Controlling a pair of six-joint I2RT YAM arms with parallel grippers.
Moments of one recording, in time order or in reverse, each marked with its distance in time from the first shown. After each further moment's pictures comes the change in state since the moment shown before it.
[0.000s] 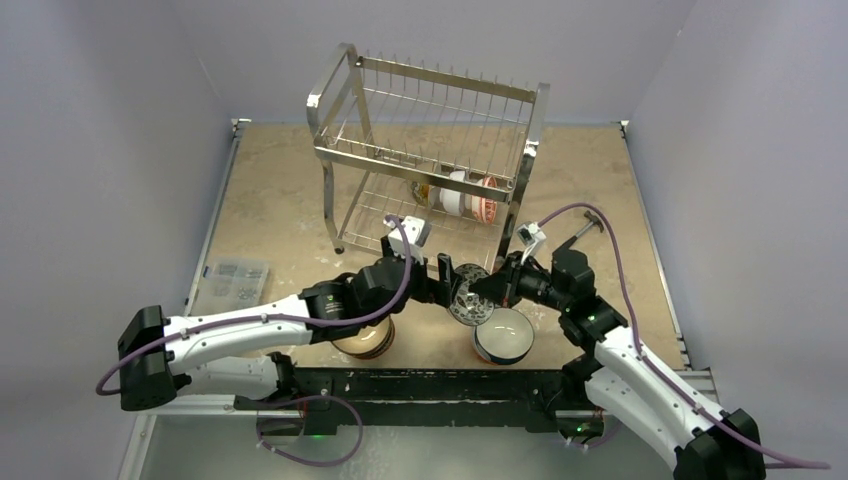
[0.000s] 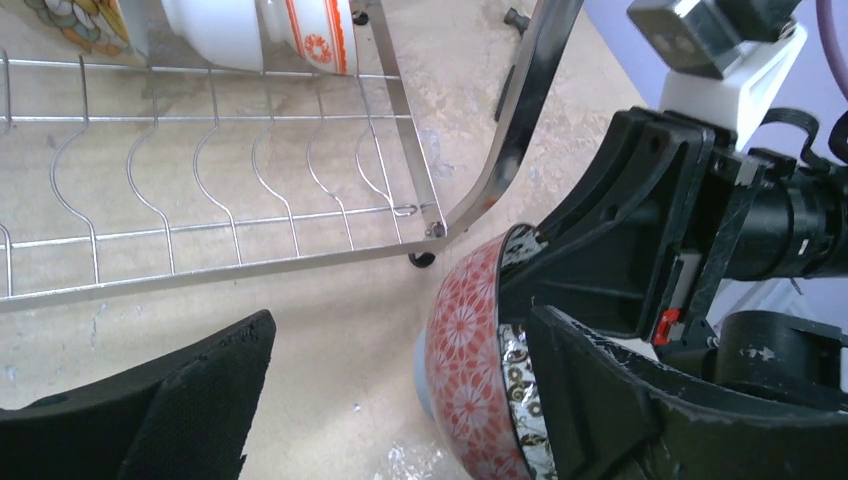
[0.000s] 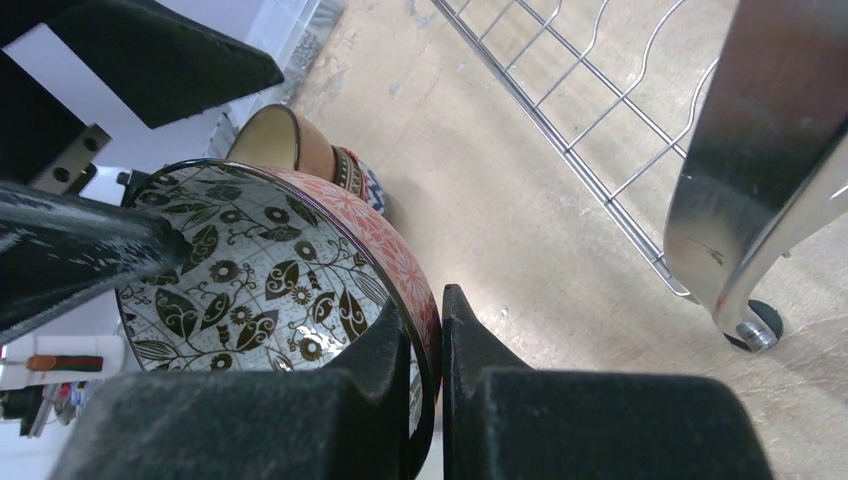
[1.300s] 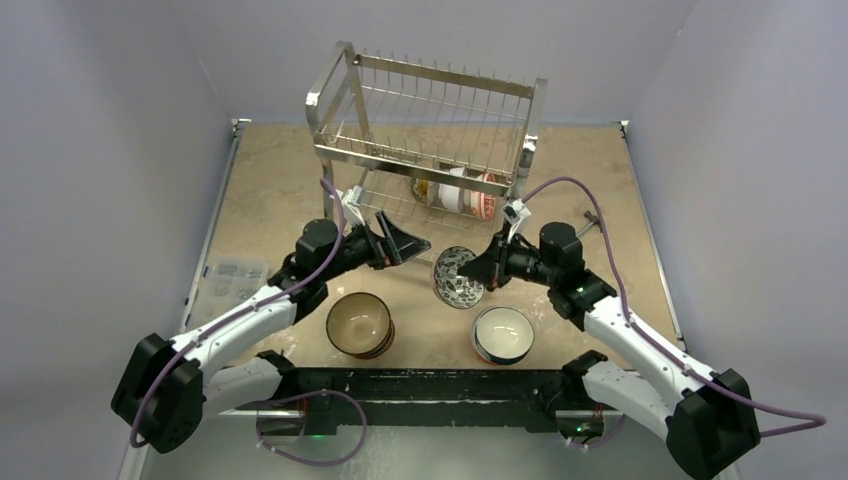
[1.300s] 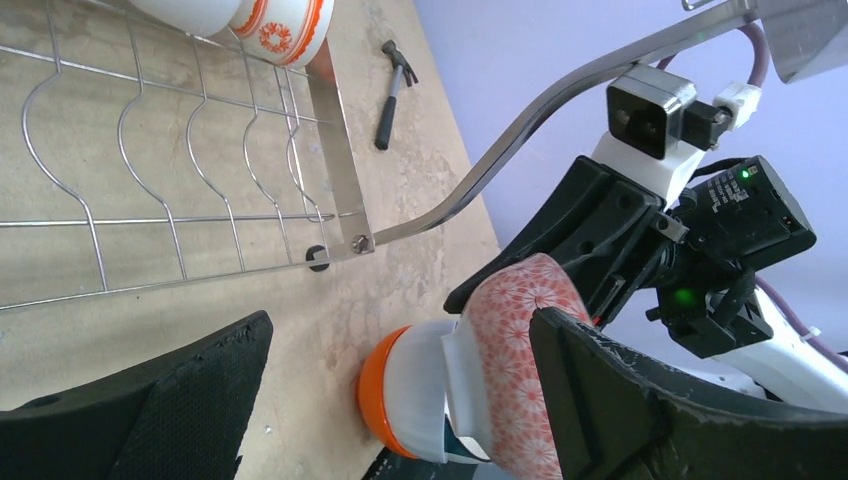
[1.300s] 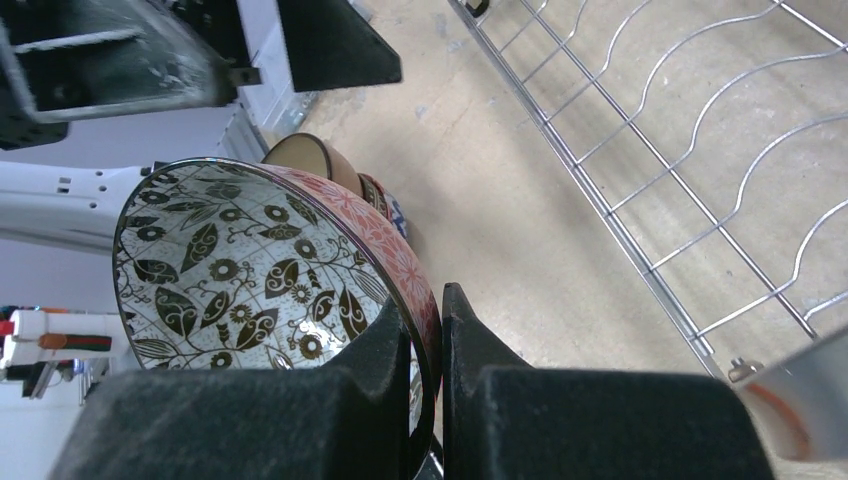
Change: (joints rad) left arm 0.590 -0.089 -0.273 0.378 0.816 -0.352; right arm 0.000 0.210 0.173 0.026 -0.050 -0.050
